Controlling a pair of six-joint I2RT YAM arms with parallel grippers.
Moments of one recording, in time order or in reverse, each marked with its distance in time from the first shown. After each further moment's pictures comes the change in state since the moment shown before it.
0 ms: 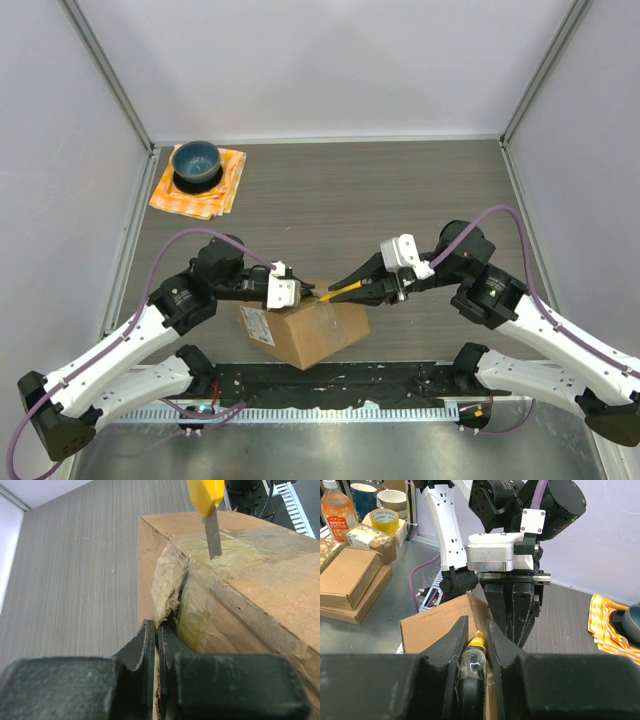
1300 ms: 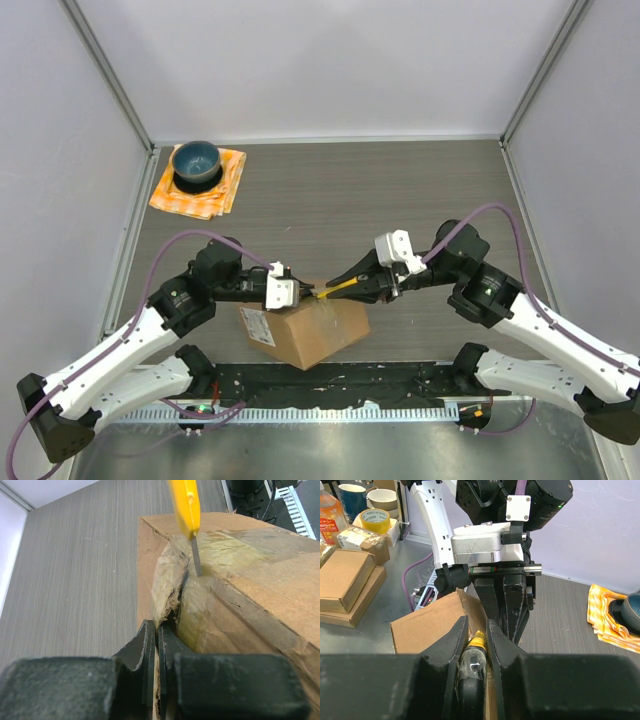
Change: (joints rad) left arm 0.000 -0.018 -0.021 0.023 -0.008 -0.021; right arm 0.001 0.024 -0.010 0.017 0.037 0.023
